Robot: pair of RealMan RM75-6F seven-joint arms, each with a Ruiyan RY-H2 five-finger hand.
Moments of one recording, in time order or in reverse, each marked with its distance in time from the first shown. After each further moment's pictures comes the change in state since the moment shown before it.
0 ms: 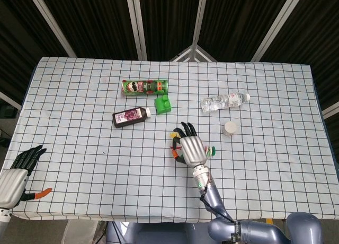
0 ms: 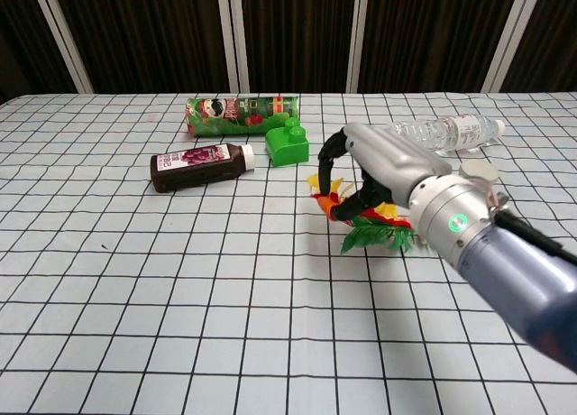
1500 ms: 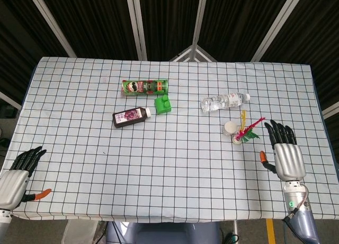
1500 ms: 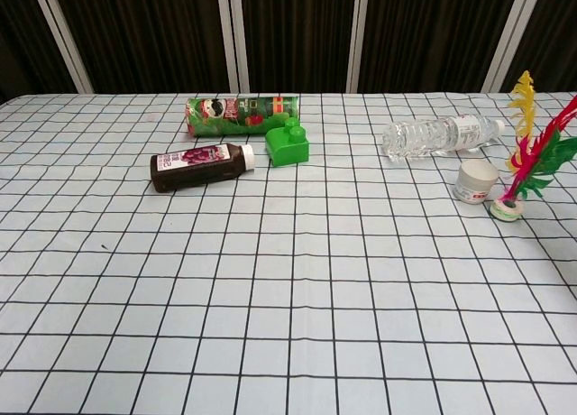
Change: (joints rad) left arm 0.011 -0.013 0.000 -0.004 -0.007 0.011 0.074; right arm -0.387 0.722 -0.166 -0.367 -0.165 0.222 0.183
